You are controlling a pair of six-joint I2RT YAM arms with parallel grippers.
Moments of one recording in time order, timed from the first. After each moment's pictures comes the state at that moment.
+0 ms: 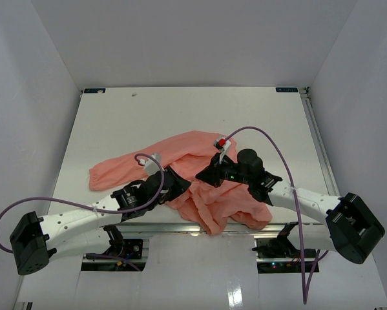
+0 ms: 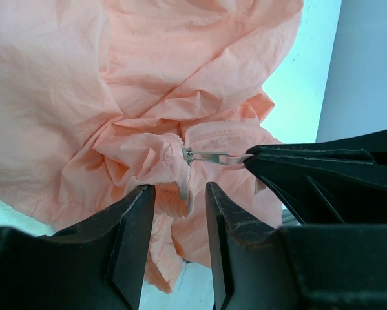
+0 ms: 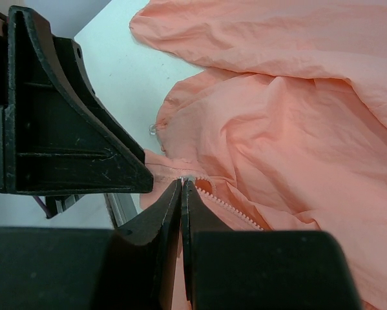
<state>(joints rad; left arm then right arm) -1.03 0.99 0.61 -0.24 -0.40 -1.29 0.78 1.22 0.56 0.42 -0.45 0.35</state>
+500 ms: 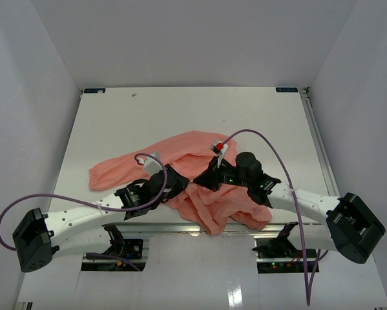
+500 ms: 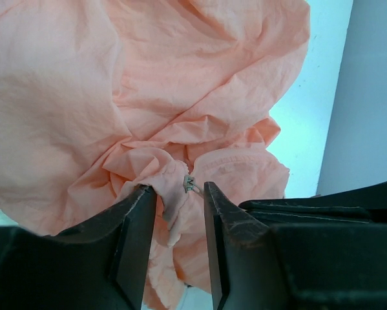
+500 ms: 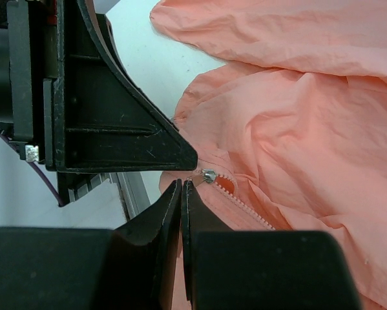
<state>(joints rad) -1.03 1.03 0.62 -0.23 -0.48 -1.30 0.81 1.22 0.54 0.44 -0.47 0.36</state>
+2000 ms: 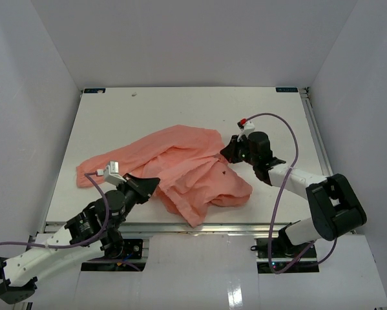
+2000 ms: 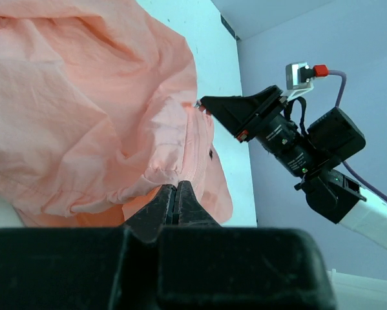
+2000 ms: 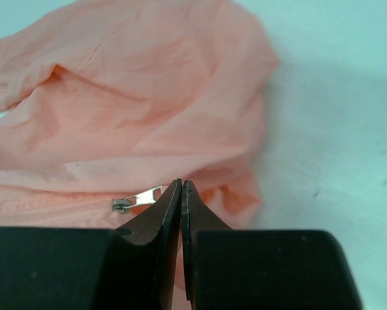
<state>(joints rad) -1.03 0.34 0.46 -0.35 -0.59 -1.12 0.48 1.42 0.63 0.37 -0.24 0.35</state>
